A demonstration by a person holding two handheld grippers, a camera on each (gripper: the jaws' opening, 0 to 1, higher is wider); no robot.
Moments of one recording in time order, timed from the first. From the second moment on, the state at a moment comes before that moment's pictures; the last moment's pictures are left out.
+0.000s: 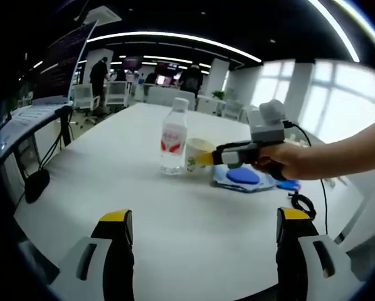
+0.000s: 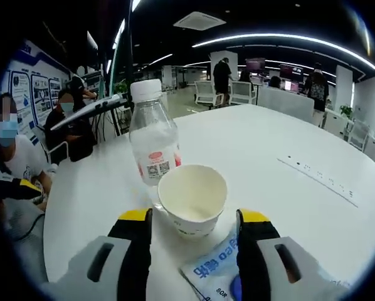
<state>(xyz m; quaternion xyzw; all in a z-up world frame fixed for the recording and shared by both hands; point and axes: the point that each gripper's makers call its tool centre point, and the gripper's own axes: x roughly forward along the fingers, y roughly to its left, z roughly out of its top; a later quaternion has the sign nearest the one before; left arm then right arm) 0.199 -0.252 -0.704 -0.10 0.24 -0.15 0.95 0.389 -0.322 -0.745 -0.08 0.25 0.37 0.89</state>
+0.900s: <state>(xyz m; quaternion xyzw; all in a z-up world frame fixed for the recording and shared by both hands) 0.195 -0.266 -0.709 -0.12 0.26 -0.19 0.94 0.339 -0.384 -0.710 -0.02 0.25 0.33 0.91</state>
